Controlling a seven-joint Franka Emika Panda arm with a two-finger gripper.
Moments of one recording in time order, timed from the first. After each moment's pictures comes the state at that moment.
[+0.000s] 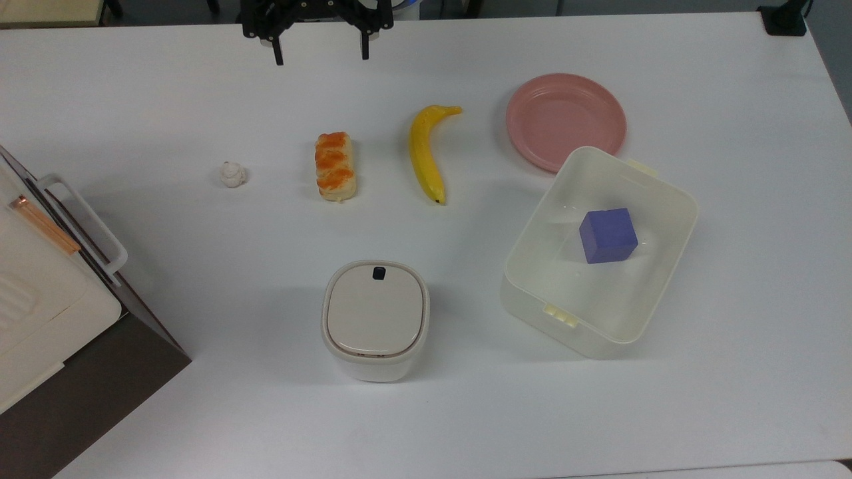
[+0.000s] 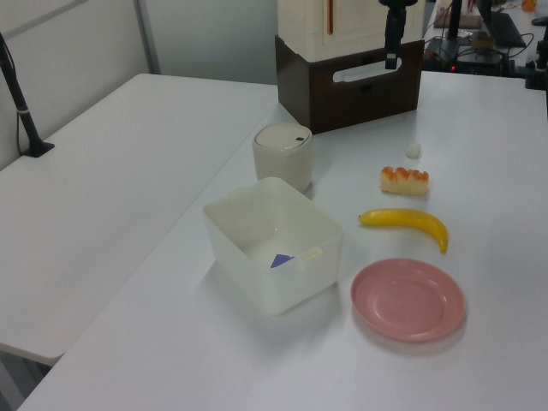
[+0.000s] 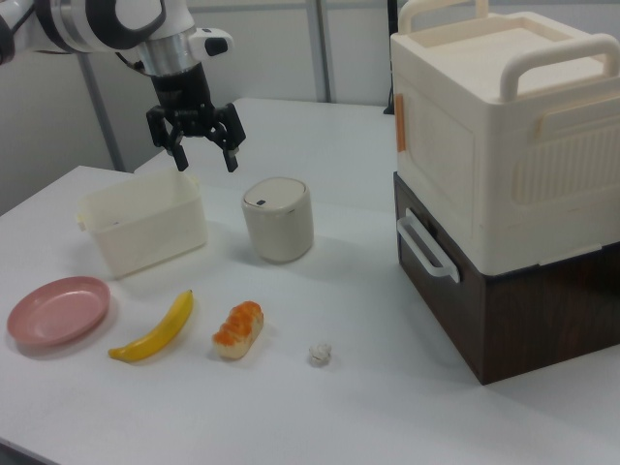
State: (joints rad) arm -0.02 0.11 0.01 -1.48 -0.07 1.63 -0.16
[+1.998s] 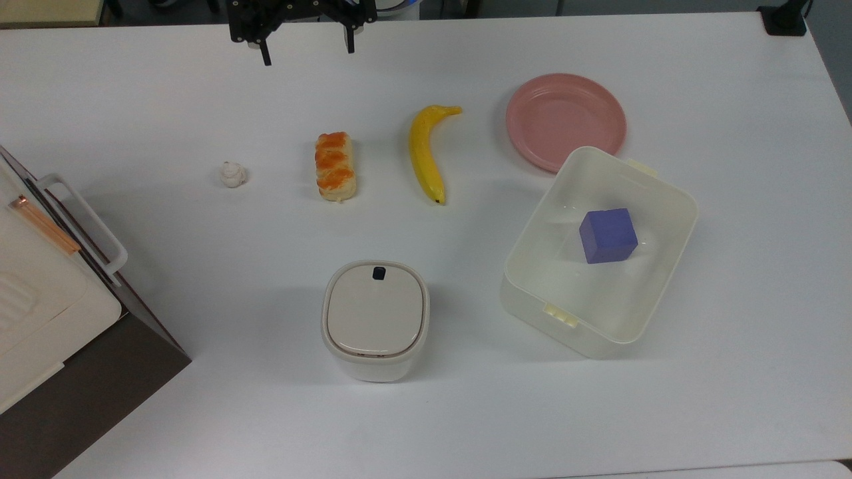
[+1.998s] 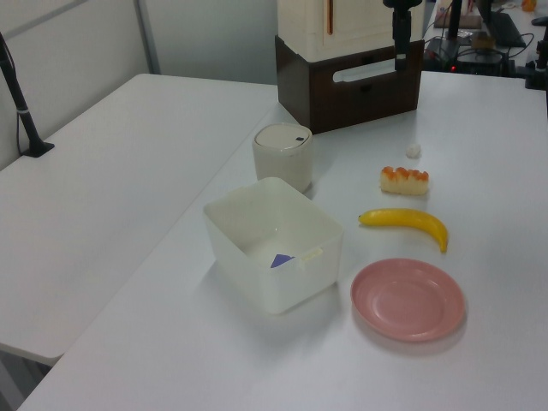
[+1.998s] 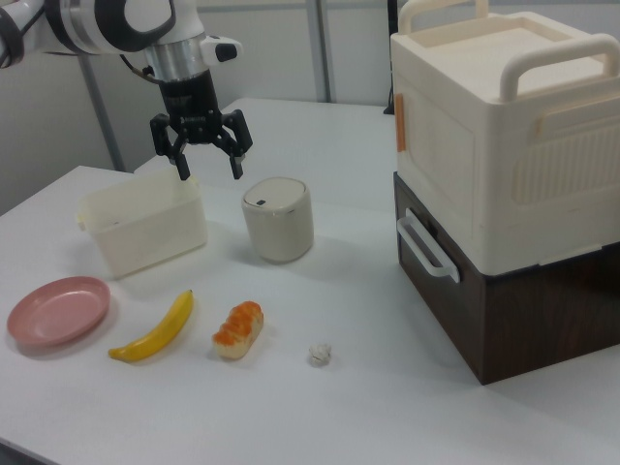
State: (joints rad) arm -0.04 0.11 0.01 -1.48 -0.07 1.59 -0.29
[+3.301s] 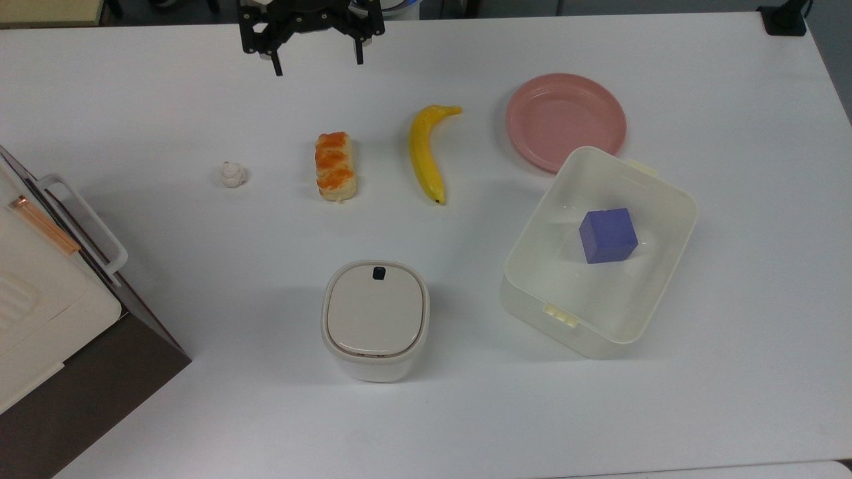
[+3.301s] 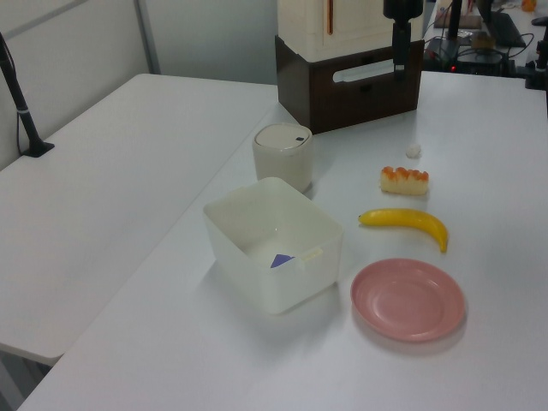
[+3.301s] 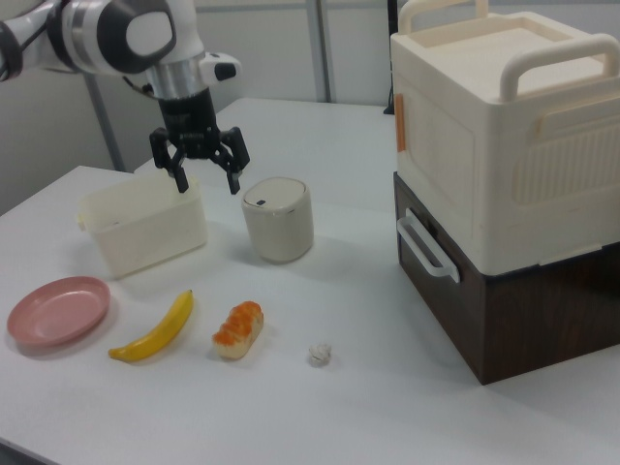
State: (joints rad) arm -0.05 0.07 0.02 -1.59 -0.04 1.67 -0.25
